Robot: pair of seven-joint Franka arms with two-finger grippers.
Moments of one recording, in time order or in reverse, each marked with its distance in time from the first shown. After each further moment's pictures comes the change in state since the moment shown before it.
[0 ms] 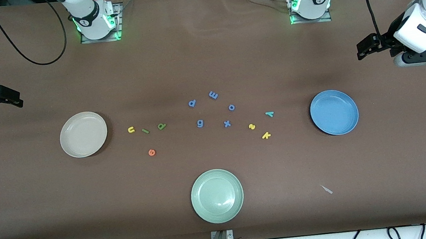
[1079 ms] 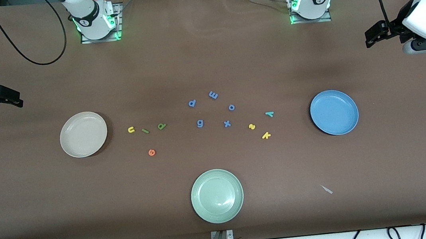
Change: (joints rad) left arm -0.003 -0.041 0.022 0.006 0.040 -0.082 -0.001; right arm 0.000 0.000 0.000 0.000 0.000 0.000 0.000
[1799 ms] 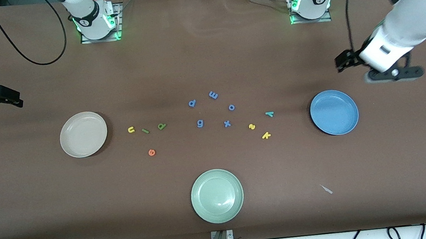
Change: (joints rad) left arm -0.015 0.137 -0.129 -0.067 0.000 0.233 -0.087; right arm 0.000 0.001 0.000 0.001 0.000 0.000 0.000
